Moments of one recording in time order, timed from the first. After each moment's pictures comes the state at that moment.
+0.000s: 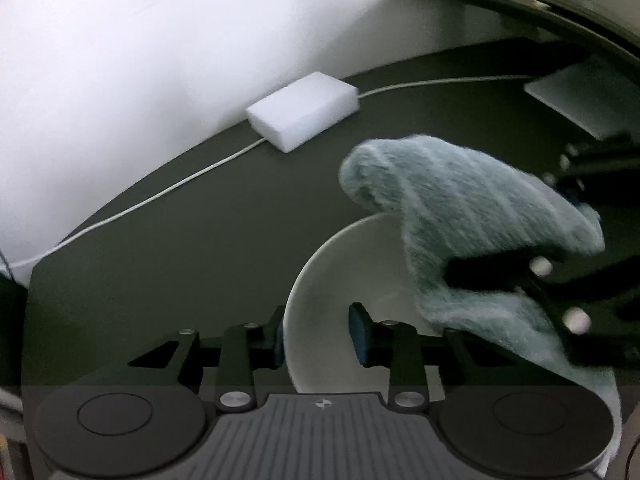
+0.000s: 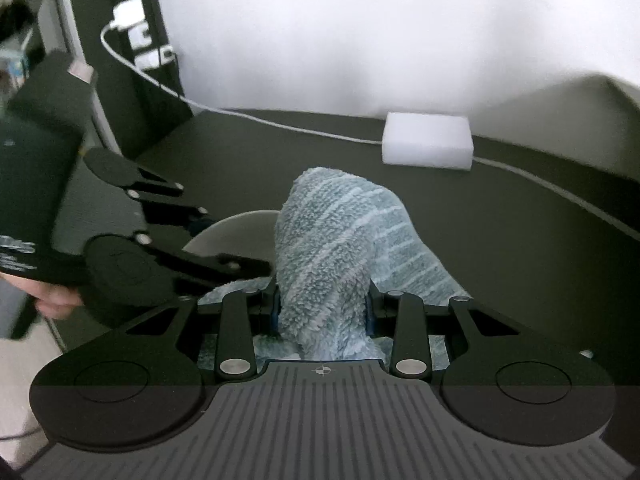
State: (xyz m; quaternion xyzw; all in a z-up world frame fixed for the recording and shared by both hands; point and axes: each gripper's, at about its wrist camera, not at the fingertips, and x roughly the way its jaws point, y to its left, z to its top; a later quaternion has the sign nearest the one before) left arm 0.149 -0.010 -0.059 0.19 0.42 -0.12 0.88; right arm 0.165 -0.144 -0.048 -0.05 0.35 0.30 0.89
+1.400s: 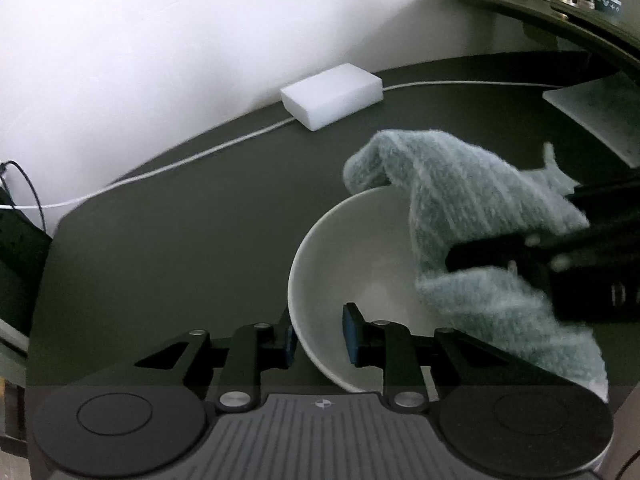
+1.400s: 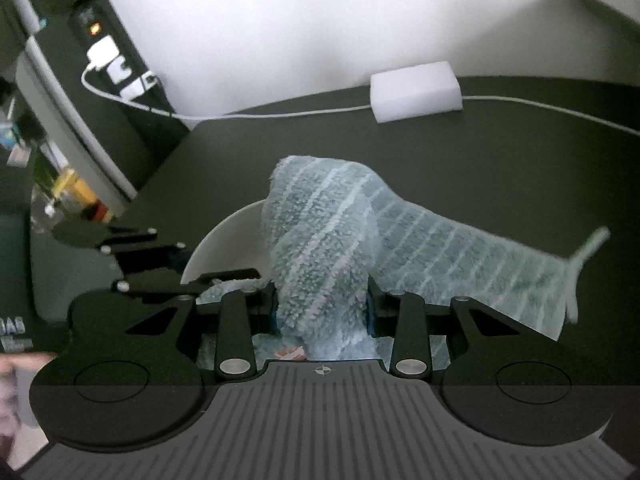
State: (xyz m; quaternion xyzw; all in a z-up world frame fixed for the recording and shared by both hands) left arm 0.125 -0.006 -0.059 0.15 0.43 -0.06 0.89; right arm 0.150 -0.161 -0.060 0.07 0.39 0.29 0.87
